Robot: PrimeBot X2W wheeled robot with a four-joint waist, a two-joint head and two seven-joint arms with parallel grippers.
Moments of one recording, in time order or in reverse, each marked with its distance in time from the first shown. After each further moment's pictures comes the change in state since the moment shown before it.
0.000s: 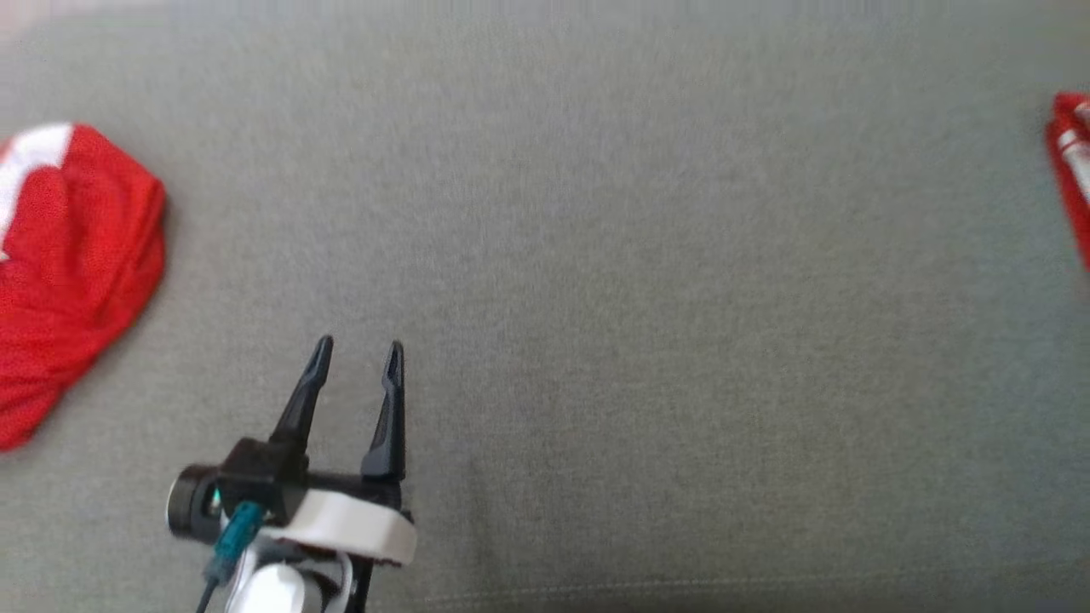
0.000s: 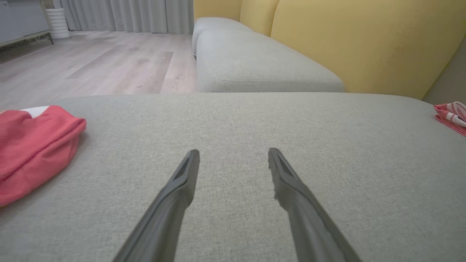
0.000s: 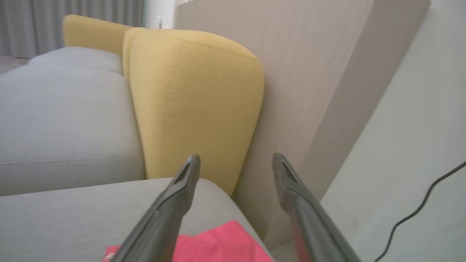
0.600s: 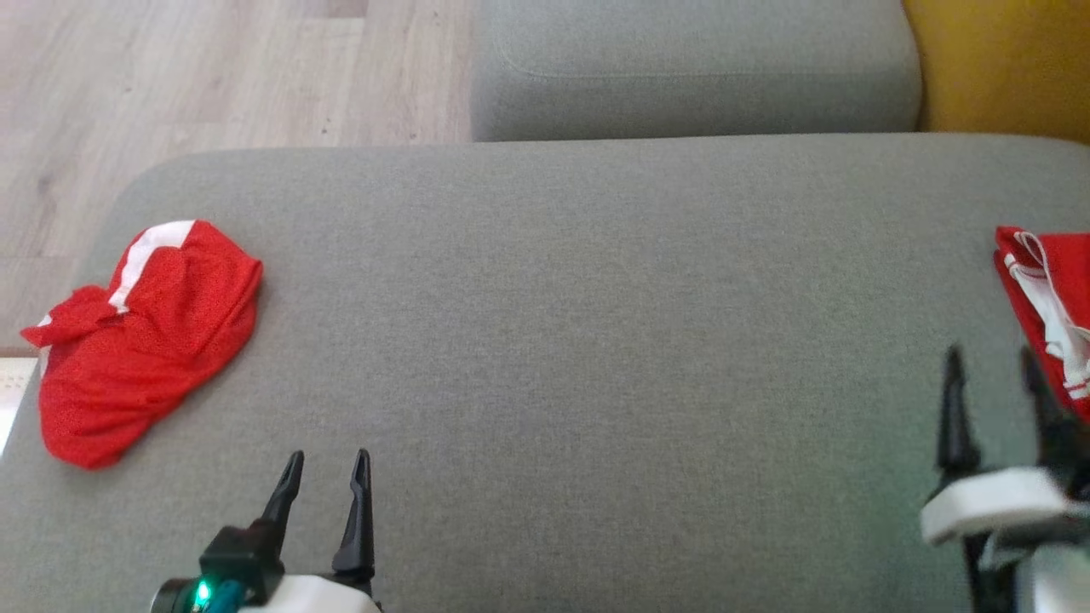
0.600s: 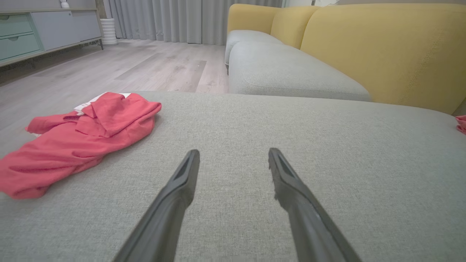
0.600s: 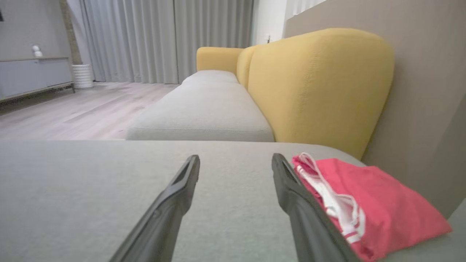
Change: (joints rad) left arm 0.156 -0.001 0.071 0.091 -0.017 -0.011 0.000; right arm 0.832 0.350 0.467 -0.631 0.425 0.000 0.028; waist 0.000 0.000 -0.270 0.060
